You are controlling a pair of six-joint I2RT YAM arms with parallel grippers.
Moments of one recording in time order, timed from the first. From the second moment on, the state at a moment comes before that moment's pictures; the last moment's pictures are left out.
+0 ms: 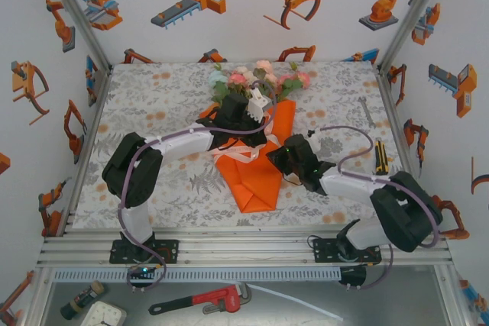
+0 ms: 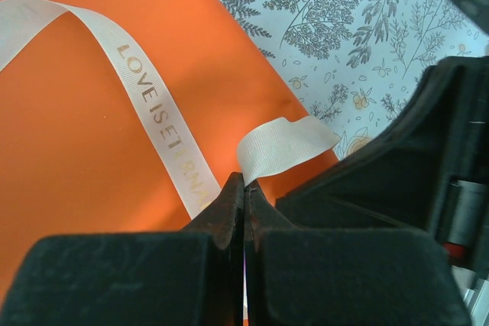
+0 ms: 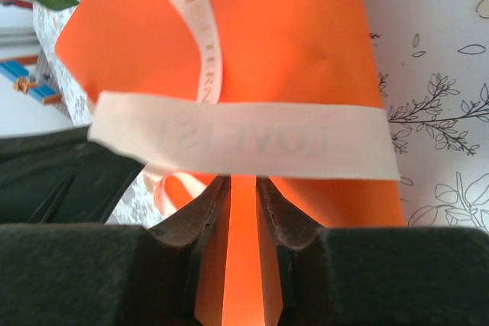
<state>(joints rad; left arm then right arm) -0.78 1.85 1.25 -0.02 0.34 -0.11 0.66 1.41 0.54 0.21 0.17 1.38</state>
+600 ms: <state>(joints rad) -0.78 1.85 1.25 -0.02 0.35 -0.13 0.66 1.64 0.57 0.45 0.26 1.68</state>
